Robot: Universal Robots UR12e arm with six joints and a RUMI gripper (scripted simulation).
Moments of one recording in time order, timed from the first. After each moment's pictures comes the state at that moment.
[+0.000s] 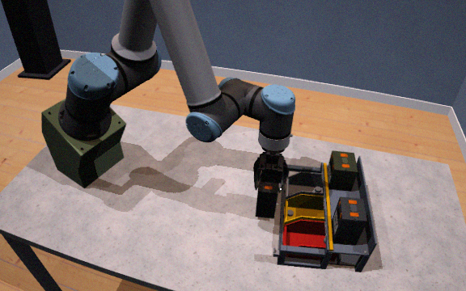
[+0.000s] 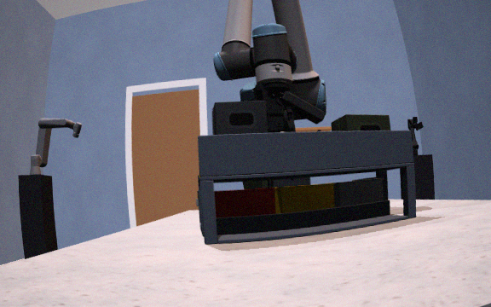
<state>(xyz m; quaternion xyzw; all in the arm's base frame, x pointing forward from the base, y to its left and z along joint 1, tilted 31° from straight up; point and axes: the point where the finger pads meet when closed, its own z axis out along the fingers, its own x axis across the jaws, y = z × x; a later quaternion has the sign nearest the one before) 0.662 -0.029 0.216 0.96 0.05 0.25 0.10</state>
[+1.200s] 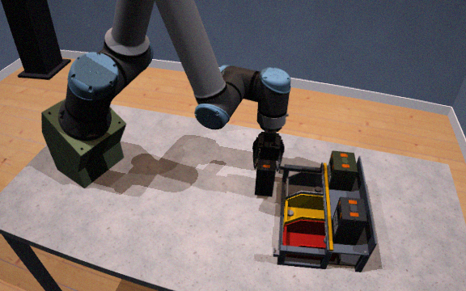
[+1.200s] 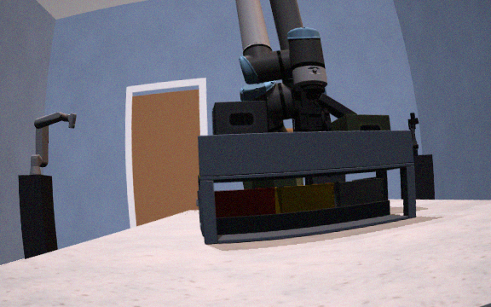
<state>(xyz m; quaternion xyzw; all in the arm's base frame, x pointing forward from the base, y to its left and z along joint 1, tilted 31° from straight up) 0.647 0.066 0.189 0.96 0.05 0.25 0.10</state>
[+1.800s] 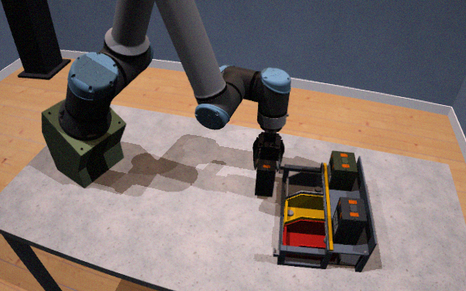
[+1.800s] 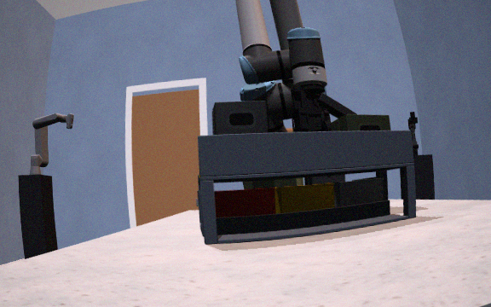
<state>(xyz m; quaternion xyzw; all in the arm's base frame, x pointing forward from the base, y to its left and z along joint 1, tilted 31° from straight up) 0.648 0.066 0.189 0.96 0.05 0.25 0.10</state>
